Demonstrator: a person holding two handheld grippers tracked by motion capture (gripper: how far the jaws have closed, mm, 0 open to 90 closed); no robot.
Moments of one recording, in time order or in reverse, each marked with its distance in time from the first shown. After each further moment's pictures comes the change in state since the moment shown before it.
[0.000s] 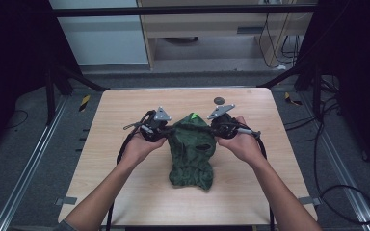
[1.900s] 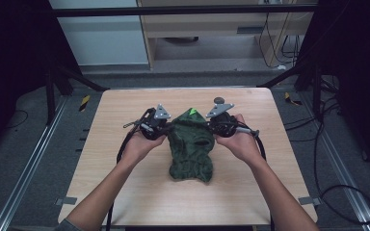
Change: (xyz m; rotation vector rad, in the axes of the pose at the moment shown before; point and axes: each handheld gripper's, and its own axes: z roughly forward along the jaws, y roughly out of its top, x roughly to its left) left arm 0.002 0.002 -0.001 -0.020 0.047 0.018; right arm 0.002 0.006 -0.001 -0.053 -0.043 -0.031
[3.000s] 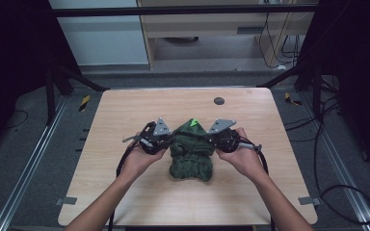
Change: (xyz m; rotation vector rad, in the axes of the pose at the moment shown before) left arm -0.031 -0.029 -0.005 -0.030 -0.017 0.014; right arm 0.029 -0.031 -0.008 -0.018 0.017 -0.047
